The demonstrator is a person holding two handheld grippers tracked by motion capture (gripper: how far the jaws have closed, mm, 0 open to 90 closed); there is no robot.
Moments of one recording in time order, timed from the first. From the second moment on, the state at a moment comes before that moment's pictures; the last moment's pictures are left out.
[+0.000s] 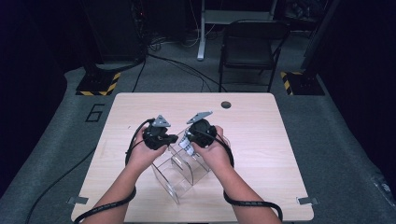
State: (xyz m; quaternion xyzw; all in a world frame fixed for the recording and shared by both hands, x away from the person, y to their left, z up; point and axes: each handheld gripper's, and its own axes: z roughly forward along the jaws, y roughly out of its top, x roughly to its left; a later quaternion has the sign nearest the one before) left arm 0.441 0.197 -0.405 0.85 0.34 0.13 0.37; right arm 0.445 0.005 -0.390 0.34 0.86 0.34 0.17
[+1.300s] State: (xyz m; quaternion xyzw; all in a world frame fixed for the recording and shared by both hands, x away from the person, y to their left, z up) left arm 0.441 0.198 -0.405 0.85 0.34 0.13 0.38; right arm 0.369 -0.065 -0.438 0.35 0.82 0.41 0.18
